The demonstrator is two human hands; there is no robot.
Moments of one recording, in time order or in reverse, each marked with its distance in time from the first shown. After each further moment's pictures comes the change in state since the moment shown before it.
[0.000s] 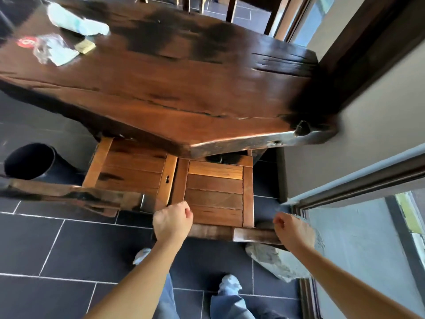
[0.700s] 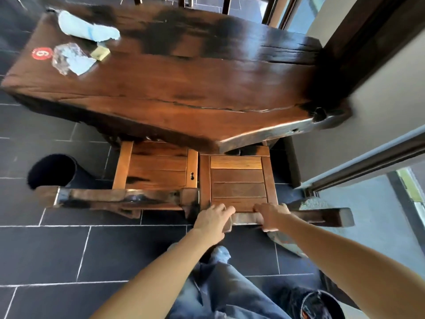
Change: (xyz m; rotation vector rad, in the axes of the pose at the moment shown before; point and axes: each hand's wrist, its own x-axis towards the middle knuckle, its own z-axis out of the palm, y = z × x) left_hand 0.003 -0.084 -0.035 0.047 -0.385 0.712; right_hand -0.018 -0.172 0.031 -0.386 -0.436 -0.238
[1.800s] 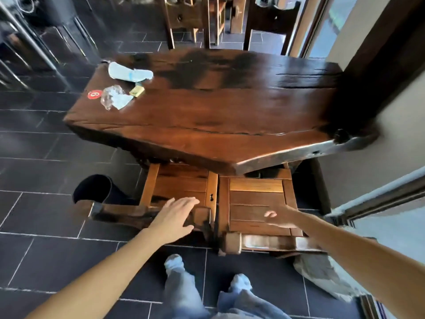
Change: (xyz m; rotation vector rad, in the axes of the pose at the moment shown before) left_hand -0.054 -0.082 -0.067 0.056 0.159 -0.186; right_hand 0.020 0.025 -0.049 0.442 -0.015 -0.138
